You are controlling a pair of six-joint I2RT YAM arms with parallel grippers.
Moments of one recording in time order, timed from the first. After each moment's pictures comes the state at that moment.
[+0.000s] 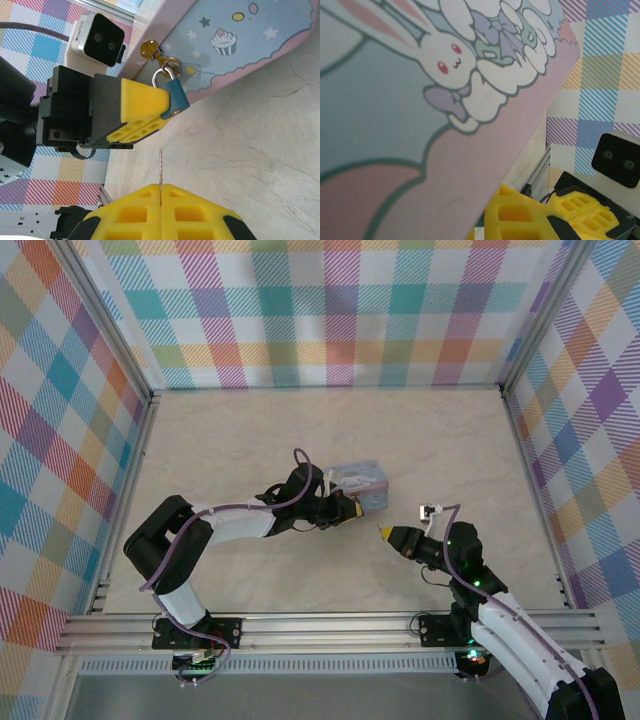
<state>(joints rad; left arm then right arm) -0.76 1.70 0.89 0.21 0.50 -1.05 0.40 0.56 0.08 0.17 -0.54 1.01</state>
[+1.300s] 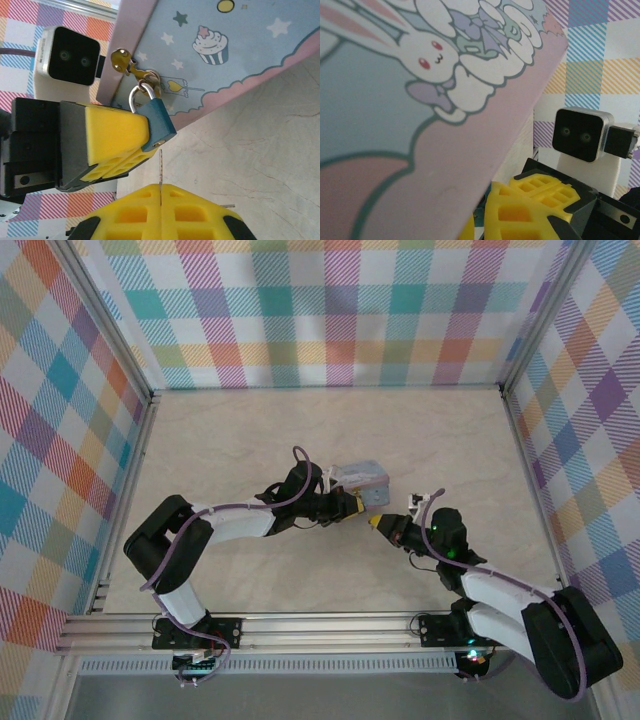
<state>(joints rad) -0.76 1.70 0.89 0.27 0.52 -1.08 0.43 1.03 0.12 0.60 -0.55 1.12</state>
